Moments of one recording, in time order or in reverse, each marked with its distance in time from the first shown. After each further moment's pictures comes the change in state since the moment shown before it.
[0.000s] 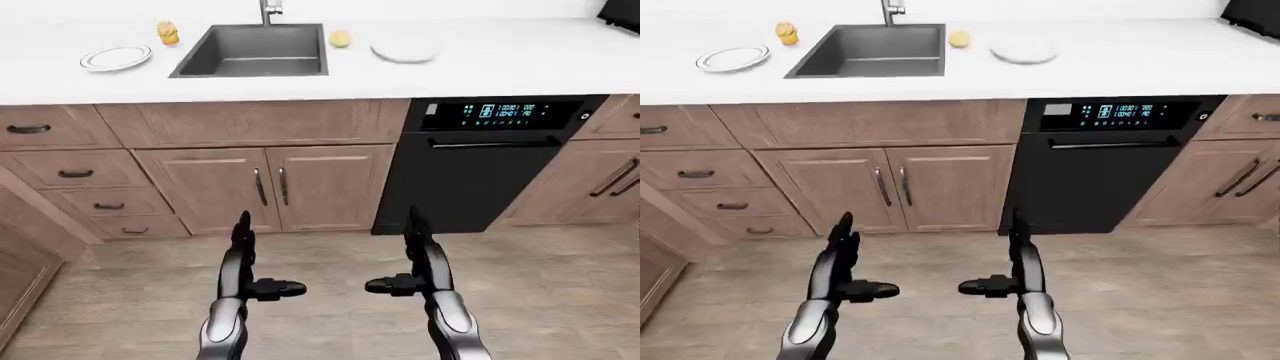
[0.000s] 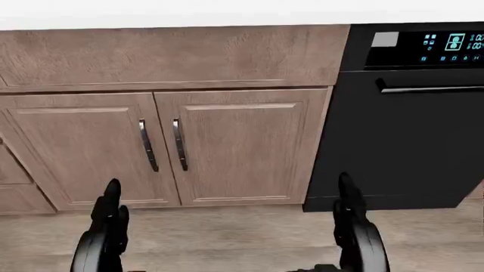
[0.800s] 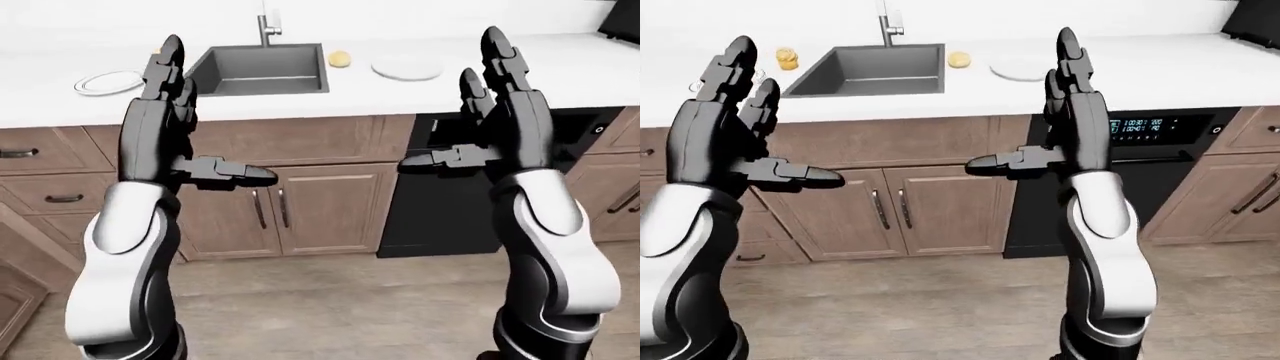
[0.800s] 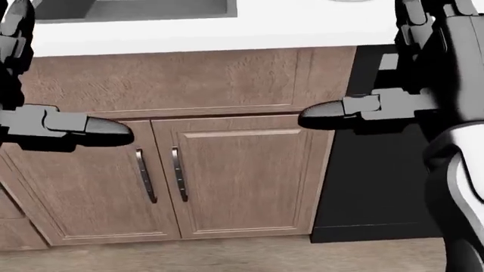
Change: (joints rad) left arm -0.564 0.242 0.154 -0.762 -0.026 0.861 -0.035; right arm -0.564 -0.190 -0.140 -0.696 0.095 0.747 -0.052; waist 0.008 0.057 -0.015
